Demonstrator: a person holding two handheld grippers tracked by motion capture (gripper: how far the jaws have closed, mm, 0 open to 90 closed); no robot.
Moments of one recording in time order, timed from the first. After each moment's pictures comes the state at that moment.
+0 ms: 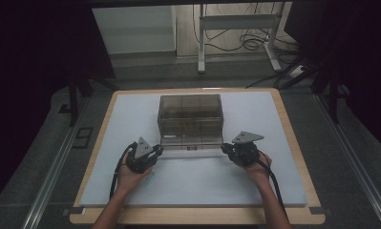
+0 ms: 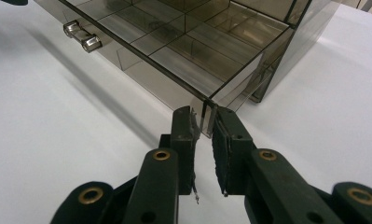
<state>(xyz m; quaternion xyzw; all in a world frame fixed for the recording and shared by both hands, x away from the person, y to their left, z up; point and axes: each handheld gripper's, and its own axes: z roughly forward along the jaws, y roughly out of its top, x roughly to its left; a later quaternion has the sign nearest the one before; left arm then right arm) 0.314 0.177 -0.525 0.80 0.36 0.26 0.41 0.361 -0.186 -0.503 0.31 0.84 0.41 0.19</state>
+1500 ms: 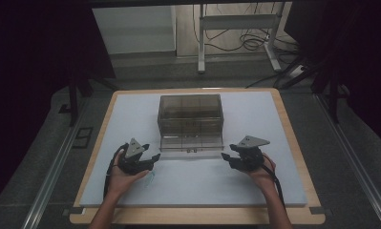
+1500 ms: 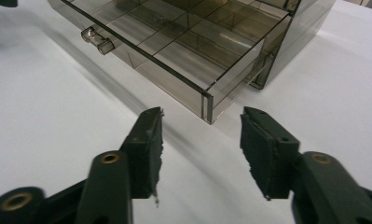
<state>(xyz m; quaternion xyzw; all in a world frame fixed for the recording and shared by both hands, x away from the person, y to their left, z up) 0.306 0.199 -0.520 0.79 0.39 0.23 0.41 0.346 -0.198 -0.503 0.31 0.83 0.42 0.18</state>
